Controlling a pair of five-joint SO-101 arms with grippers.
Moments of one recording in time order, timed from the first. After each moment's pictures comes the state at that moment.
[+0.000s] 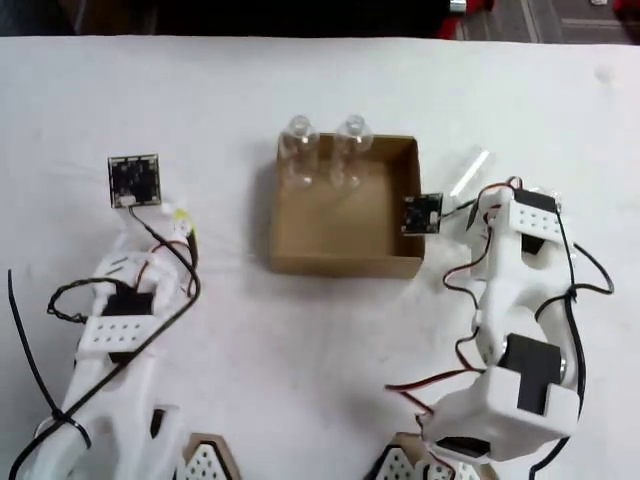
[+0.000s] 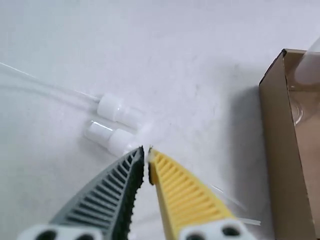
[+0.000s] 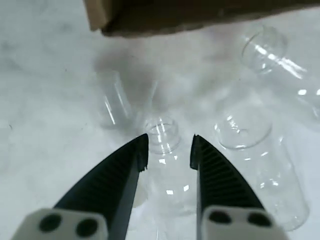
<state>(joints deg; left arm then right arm) -8.5 -38.8 71.8 12.8 4.9 14.6 3.6 22.5 60.5 99.4</state>
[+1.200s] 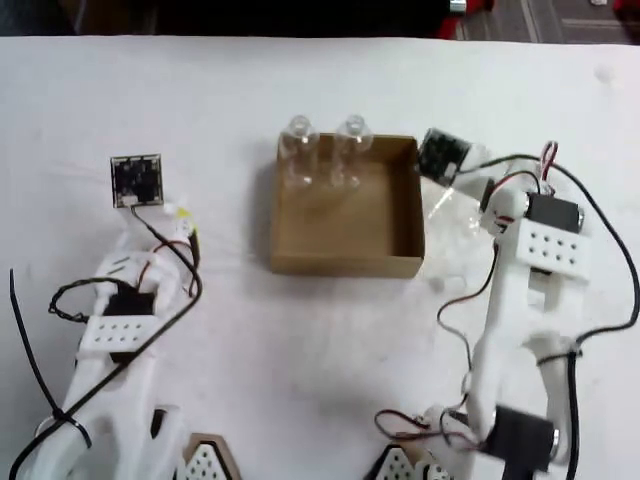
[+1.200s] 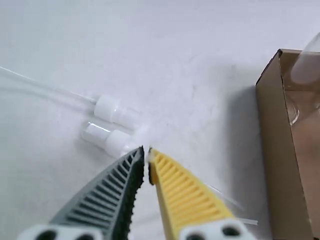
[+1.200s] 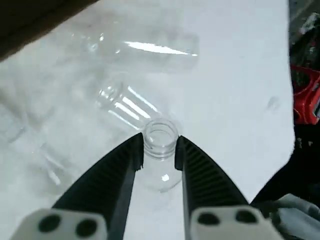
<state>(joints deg) -8.0 -38.8 71.8 12.6 4.9 13.4 -18.1 23.3 51.7 79.5</state>
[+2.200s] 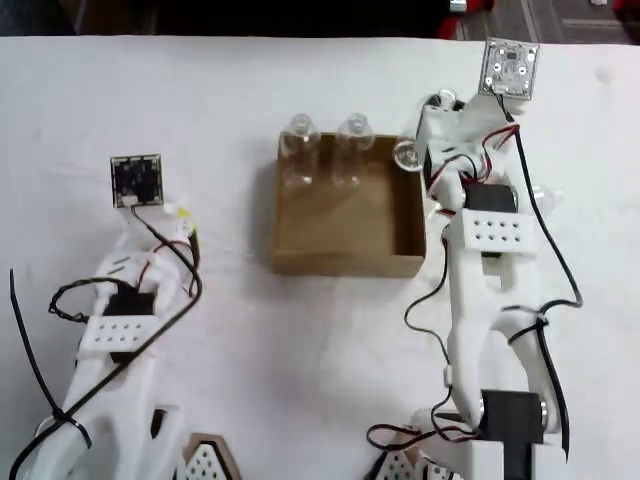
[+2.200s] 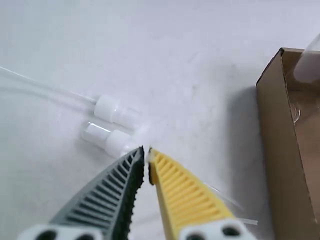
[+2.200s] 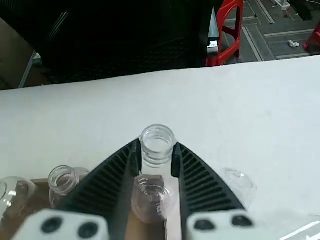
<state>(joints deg) -8.0 -38.8 71.8 12.6 4.9 0.4 -11.9 23.4 22.1 -3.6</state>
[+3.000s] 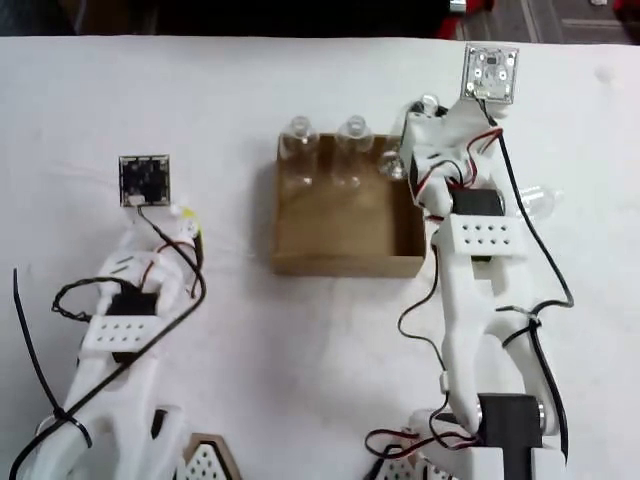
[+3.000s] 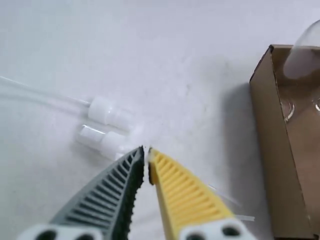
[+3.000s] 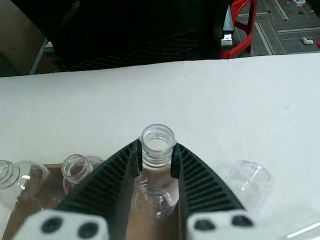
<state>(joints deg) -6.9 -38.8 71.8 12.6 3.4 -2.5 -13.8 25.9 22.2 -3.7</state>
